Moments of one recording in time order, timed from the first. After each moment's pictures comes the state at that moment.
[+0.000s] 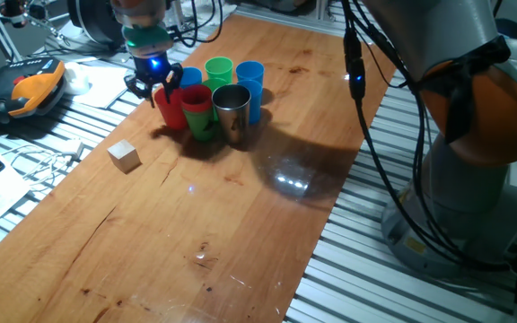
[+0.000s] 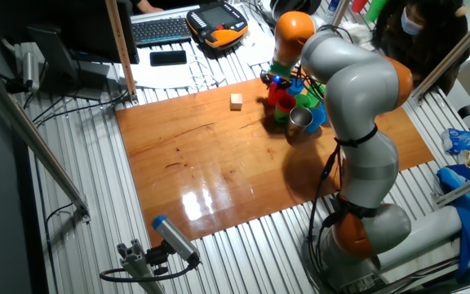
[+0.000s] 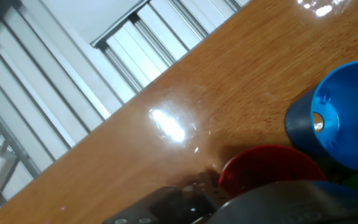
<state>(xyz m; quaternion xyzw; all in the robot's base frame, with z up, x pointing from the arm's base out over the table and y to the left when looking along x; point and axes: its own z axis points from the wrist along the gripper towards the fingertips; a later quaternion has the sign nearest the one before) 0.685 -0.029 0.088 0.31 0.95 0.00 0.07</state>
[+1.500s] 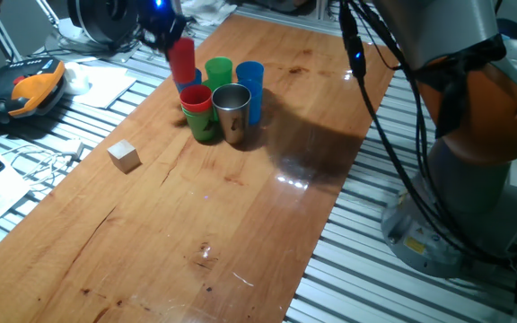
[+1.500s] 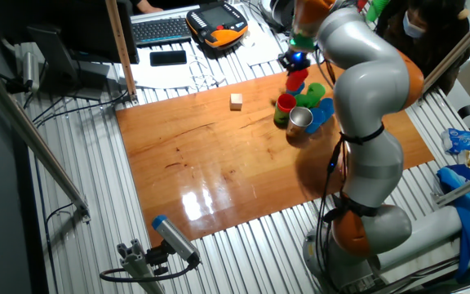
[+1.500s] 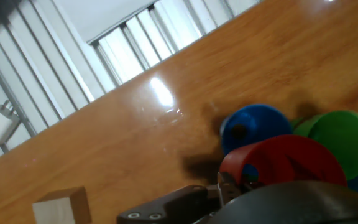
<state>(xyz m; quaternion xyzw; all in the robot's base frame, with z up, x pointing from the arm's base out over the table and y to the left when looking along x) 0.672 -0.088 0.214 0.24 0.97 0.00 0.00</state>
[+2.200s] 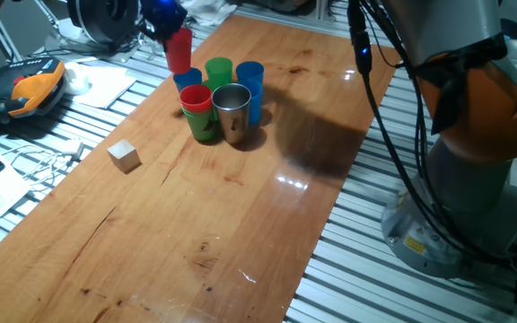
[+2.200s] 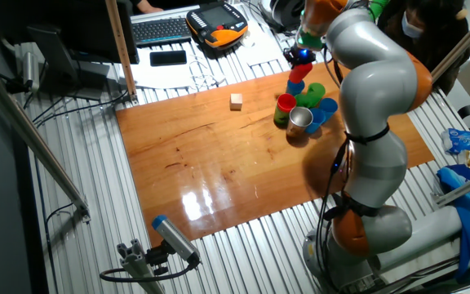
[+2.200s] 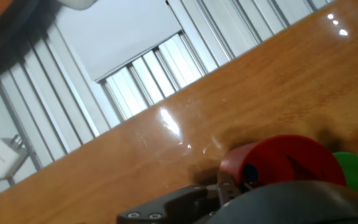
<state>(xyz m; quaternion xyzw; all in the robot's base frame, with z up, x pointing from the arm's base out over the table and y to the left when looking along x) 0.698 -0.103 0.190 0.23 0.97 0.01 0.05</state>
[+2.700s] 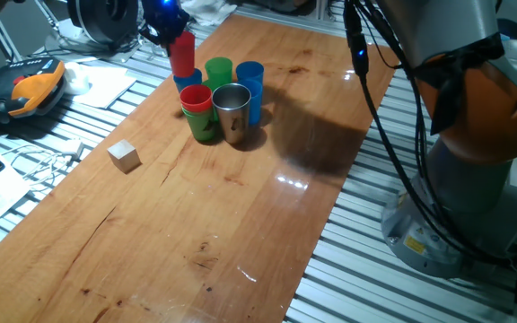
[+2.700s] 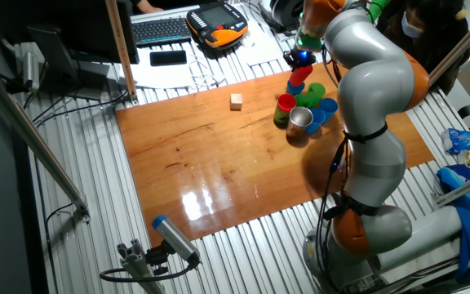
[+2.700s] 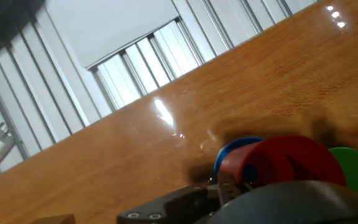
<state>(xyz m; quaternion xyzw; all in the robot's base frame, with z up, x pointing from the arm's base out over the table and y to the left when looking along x) 0.688 -0.105 0.185 0.23 0.97 0.00 0.04</state>
